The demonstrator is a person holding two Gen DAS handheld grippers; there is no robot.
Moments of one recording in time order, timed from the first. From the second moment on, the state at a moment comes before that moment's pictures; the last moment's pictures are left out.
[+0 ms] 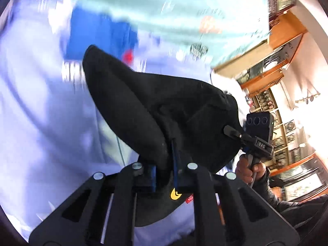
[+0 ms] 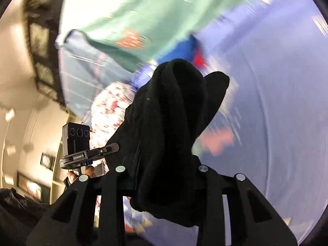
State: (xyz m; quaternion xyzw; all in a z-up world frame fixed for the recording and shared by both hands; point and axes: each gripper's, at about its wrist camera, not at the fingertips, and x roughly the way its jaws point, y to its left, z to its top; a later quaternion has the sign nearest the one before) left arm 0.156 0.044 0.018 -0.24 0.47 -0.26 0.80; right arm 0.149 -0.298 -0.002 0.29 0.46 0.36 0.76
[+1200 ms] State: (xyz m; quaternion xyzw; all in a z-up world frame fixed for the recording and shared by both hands) left arm 0.373 0.172 -0.060 -0.22 0.42 -0.03 0.88; right arm 0.446 -0.156 -0.057 0.03 0.44 0.13 0.89
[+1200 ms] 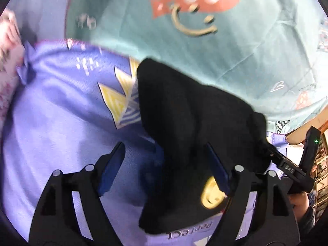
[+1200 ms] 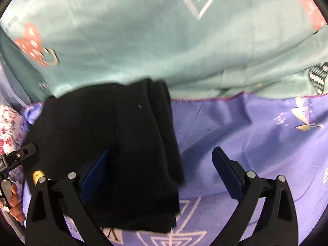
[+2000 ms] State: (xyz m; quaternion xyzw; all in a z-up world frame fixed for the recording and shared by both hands) left arm 0.173 0.087 0.024 -0.10 0.41 0.09 0.90; right arm 0.228 -0.153 0.025 -0.01 0.37 0.11 0.92
